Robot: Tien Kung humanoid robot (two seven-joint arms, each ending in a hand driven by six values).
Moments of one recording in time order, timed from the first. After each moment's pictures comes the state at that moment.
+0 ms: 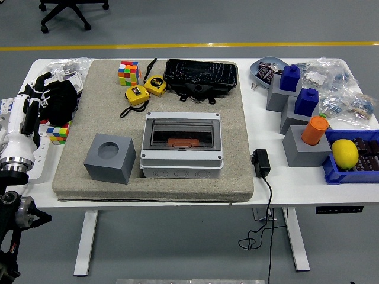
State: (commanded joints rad) left arm -0.07 0.08 -1.59 -1.41 1.34 0.12 -0.17; right arm 0.10 -0.07 1.56 0.18 -1.57 -0.14 -0.18
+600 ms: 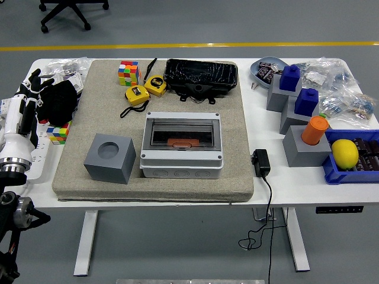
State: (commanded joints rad) left arm -0.07 0.08 -1.60 -1.41 1.33 0.12 -0.18; right arm 0.10 -0.07 1.57 0.18 -1.58 -0.12 -0.17
